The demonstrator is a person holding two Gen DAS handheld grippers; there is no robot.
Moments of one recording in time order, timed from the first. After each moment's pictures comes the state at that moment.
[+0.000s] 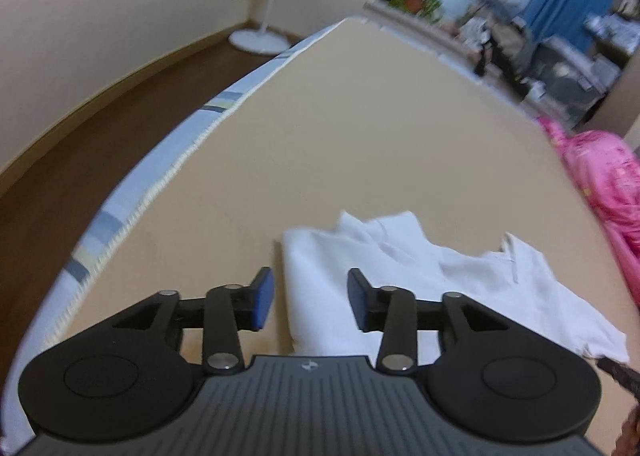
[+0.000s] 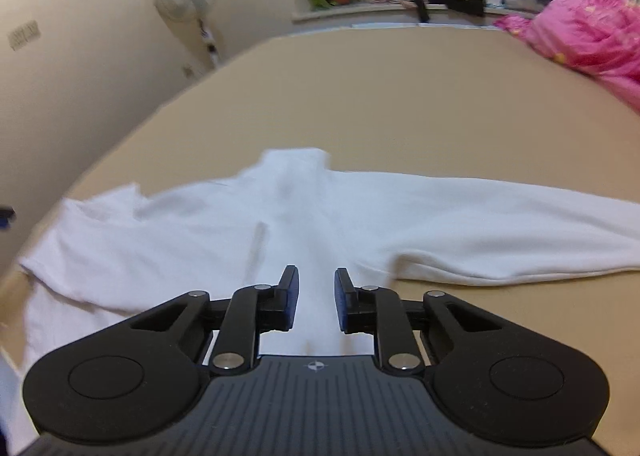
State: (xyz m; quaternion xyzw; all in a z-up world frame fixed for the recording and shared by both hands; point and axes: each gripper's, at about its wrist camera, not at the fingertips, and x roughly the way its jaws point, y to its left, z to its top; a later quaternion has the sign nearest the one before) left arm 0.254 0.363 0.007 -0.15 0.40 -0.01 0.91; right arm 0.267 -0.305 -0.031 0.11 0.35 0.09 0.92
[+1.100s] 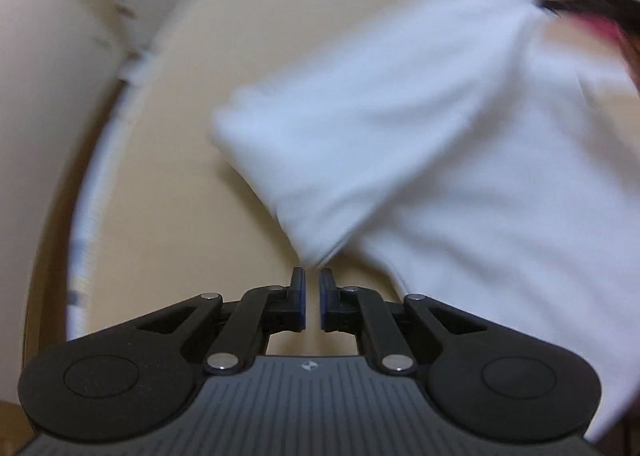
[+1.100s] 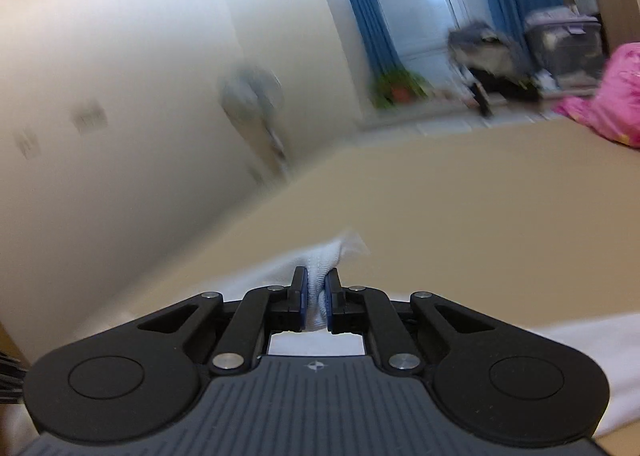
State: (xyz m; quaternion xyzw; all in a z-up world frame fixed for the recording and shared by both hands) left arm 0.188 0.268 -0.039 0.19 0.45 -0.16 0.86; right arm 0.340 -0.279 -0.018 0.07 0.27 0.08 0.96
